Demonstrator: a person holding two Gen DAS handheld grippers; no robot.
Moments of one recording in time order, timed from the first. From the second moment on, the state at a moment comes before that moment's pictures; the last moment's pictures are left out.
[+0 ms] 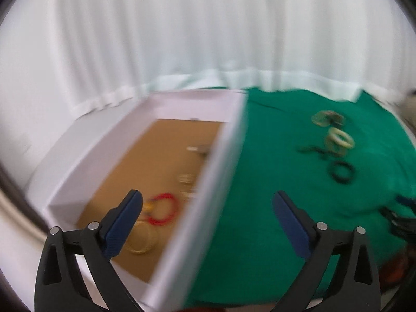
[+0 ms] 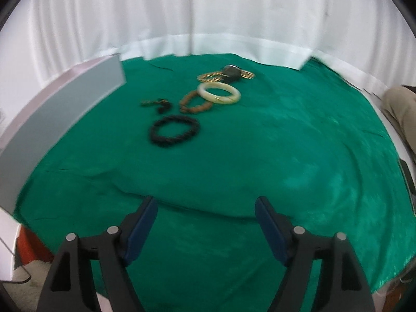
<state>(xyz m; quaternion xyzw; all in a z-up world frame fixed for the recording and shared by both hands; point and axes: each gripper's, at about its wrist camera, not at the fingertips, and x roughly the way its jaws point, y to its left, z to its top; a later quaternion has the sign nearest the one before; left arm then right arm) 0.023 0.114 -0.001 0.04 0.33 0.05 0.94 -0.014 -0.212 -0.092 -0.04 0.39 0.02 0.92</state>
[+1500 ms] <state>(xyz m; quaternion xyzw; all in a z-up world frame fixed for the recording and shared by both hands) 0.070 -0.003 -0.084 0.00 0.43 -0.10 0.90 -0.016 -0.236 -0.093 -0.04 0.38 -0.02 0.92</state>
